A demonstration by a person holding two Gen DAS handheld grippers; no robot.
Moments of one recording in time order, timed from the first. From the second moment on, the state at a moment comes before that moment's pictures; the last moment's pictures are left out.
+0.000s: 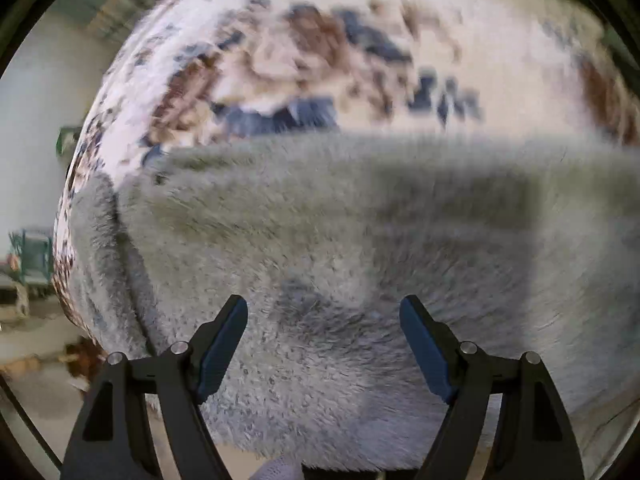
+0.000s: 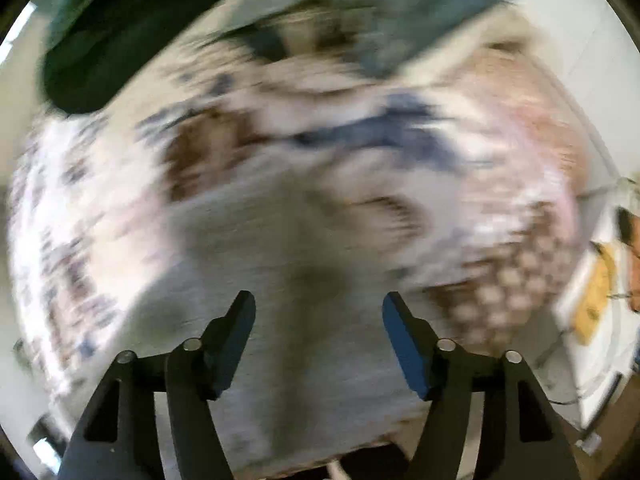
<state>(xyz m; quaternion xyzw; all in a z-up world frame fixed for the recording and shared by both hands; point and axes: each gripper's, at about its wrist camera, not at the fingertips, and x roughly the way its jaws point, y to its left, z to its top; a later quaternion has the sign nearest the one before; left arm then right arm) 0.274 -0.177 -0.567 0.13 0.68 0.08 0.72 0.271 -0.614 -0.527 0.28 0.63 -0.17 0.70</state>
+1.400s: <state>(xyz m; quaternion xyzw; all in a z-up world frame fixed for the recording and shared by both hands) 0.276 -0.020 -0.489 0.03 0.64 0.15 0.75 0.091 -0.552 -0.502 0.34 0.63 -0.26 0.65</state>
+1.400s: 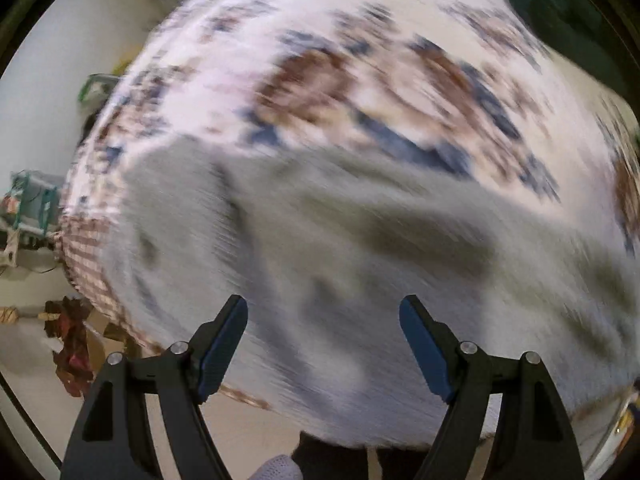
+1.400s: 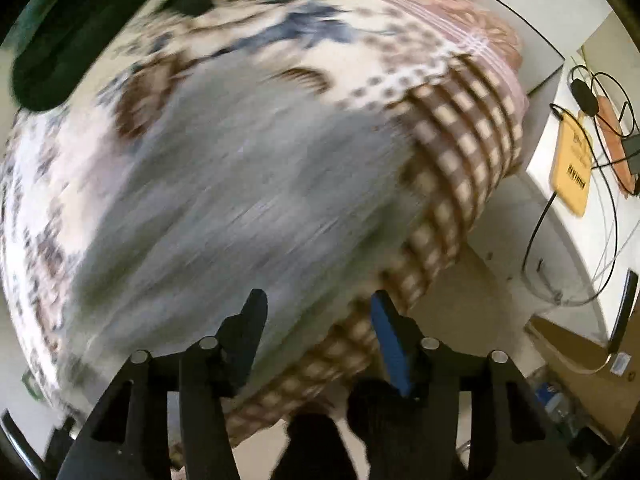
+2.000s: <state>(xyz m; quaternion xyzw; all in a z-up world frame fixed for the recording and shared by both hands) 0.370 0.176 -0.558 -0.07 0.68 0.19 0.71 0.178 -0.243 -0.543 0.33 0.67 -0.20 0.64</state>
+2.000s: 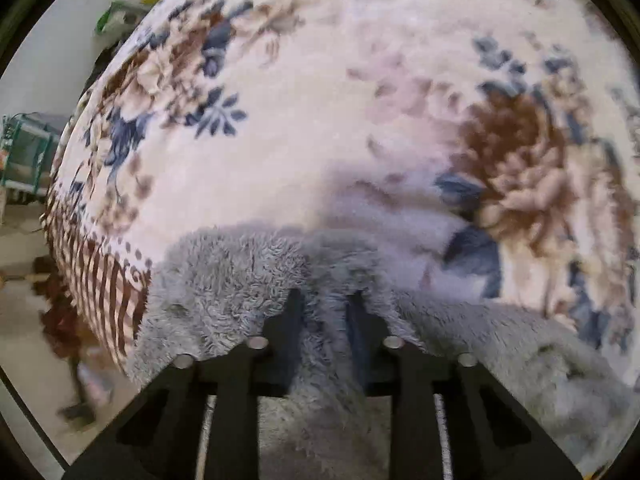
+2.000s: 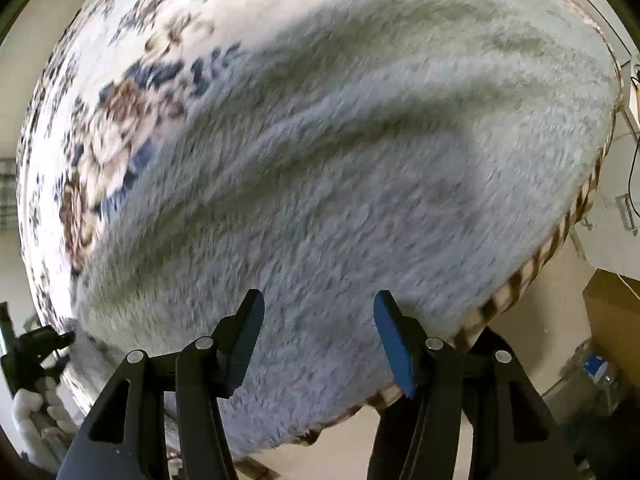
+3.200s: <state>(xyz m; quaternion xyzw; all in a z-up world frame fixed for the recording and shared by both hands) 0.383 0.159 -0.590 -0.11 0.71 0.17 0.68 0.173 -0.206 -0.582 0.37 0.69 -0.22 0.58</state>
